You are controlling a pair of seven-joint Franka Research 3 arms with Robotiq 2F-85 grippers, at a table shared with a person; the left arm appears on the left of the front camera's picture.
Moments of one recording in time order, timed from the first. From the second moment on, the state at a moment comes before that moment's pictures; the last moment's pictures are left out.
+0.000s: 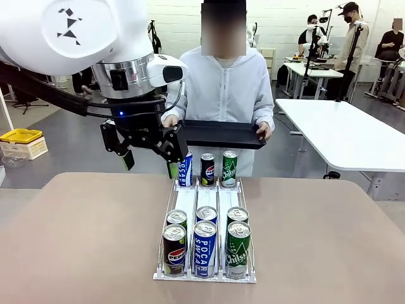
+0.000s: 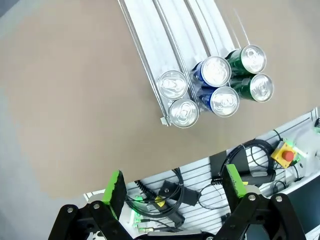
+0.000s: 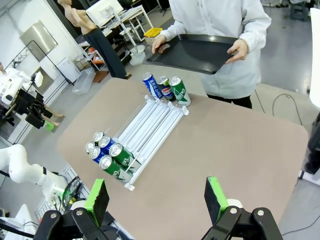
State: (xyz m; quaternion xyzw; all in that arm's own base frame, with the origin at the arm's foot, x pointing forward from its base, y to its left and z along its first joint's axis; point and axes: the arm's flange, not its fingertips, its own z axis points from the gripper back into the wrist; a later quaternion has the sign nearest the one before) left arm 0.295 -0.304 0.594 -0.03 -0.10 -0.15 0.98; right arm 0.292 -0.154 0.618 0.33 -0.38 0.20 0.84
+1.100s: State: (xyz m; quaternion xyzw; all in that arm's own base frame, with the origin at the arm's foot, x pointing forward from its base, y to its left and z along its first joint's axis) left arm 0.292 -0.328 0.577 -0.03 -0.08 -0.14 0.99; right arm 0.292 -0.154 0.618 0.33 -0.38 0.20 0.84
